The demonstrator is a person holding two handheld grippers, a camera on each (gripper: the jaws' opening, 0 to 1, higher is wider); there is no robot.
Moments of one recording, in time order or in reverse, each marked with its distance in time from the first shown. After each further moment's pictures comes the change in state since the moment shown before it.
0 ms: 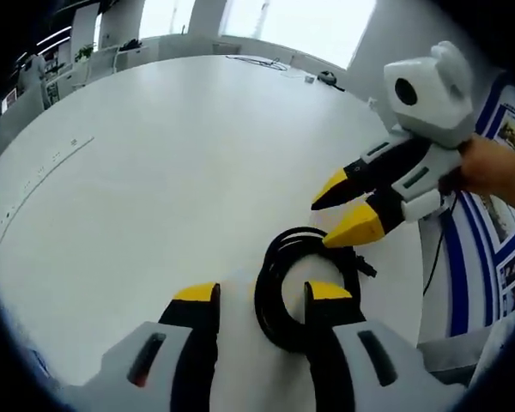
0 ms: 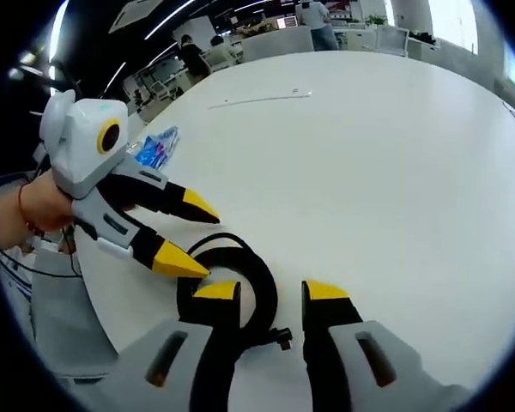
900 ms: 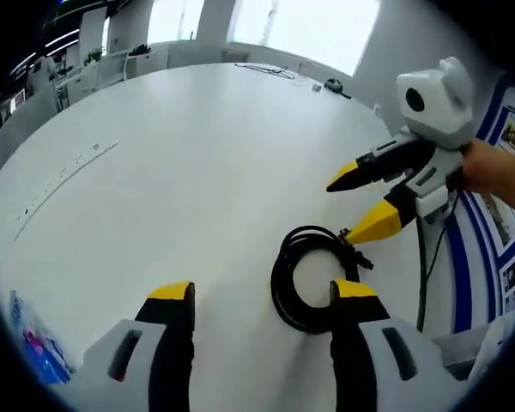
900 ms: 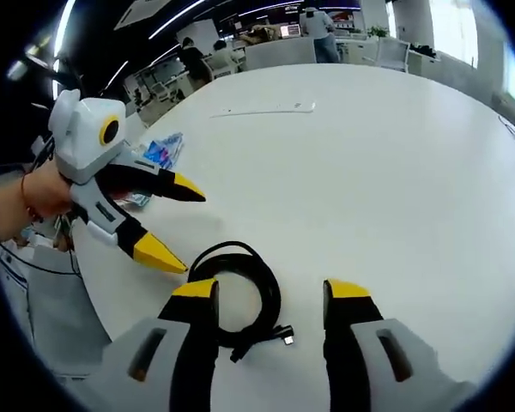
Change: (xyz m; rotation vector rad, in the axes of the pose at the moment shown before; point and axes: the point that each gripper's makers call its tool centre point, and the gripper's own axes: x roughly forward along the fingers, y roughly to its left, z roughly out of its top) left arm -0.036 0.012 0.001 -0.011 -0.035 0.037; right arm -0.022 0.011 0.014 -0.039 -0.041 -0.032
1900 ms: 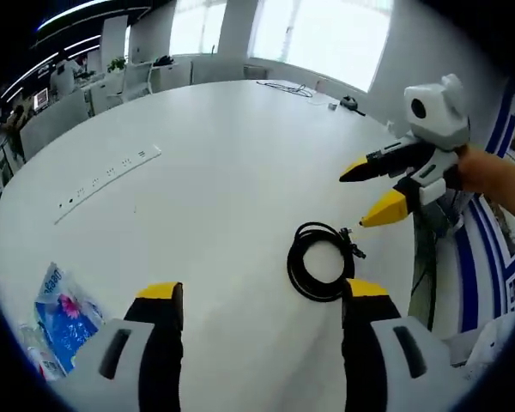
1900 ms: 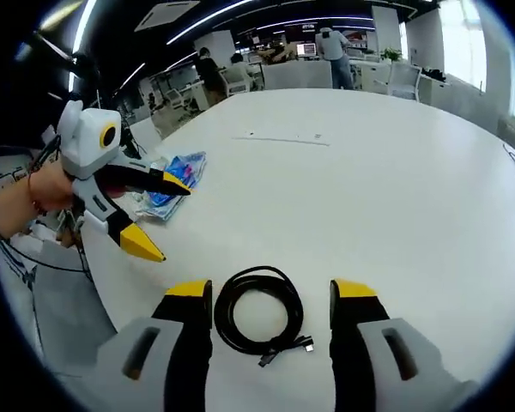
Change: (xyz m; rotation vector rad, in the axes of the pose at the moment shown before) left arm -0.076 0.019 -0.008 -0.041 -0.075 0.103; right arm -0.025 0.033 0.033 -0.083 -0.082 0.025
